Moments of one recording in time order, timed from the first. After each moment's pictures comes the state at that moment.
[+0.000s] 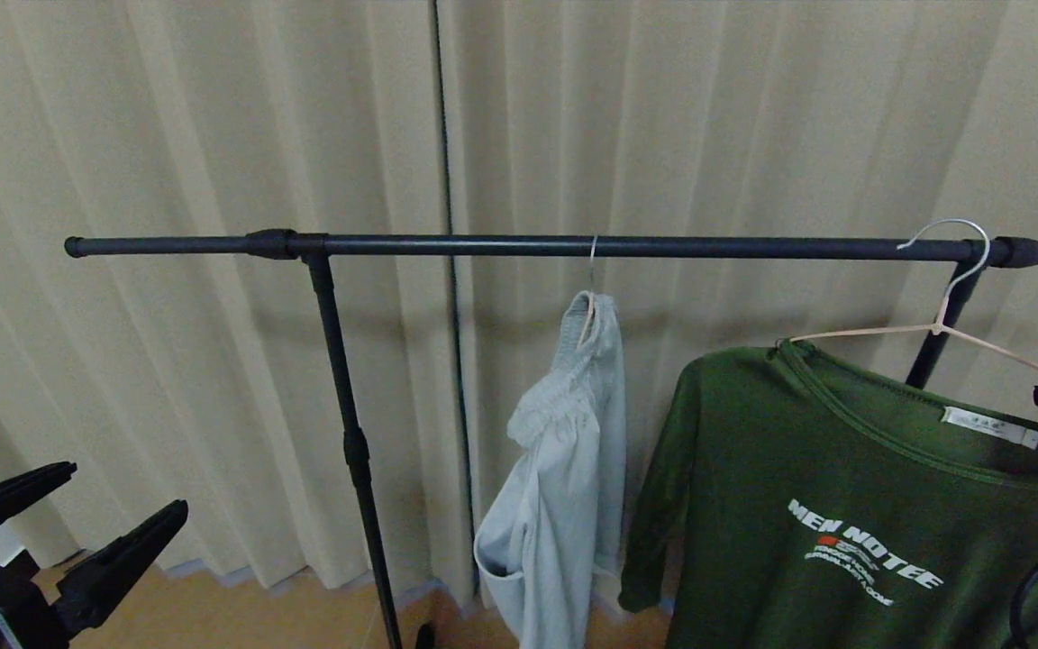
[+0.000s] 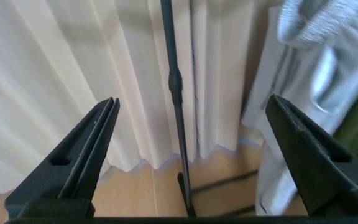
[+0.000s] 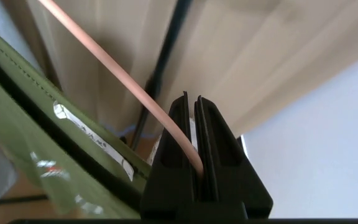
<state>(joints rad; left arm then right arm) -0.01 0.93 -0.18 -0.57 -0.23 0.15 -0.14 1.25 -0.63 -0.22 -0.14 -0.23</state>
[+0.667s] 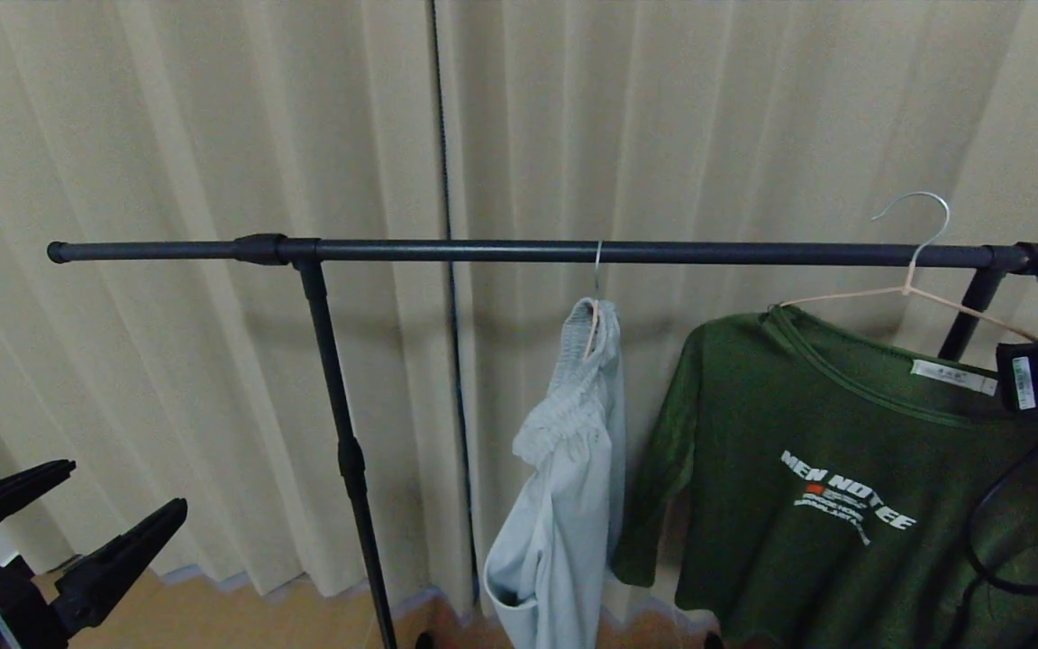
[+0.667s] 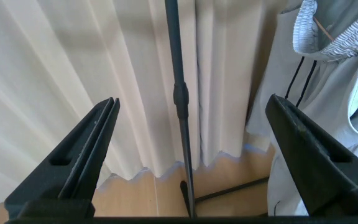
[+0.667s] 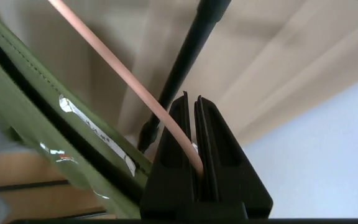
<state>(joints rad) -0.01 0.92 -0.18 -0.57 -0.23 0.14 -0.12 1.46 -0.81 -0.24 -0.22 -0.23</state>
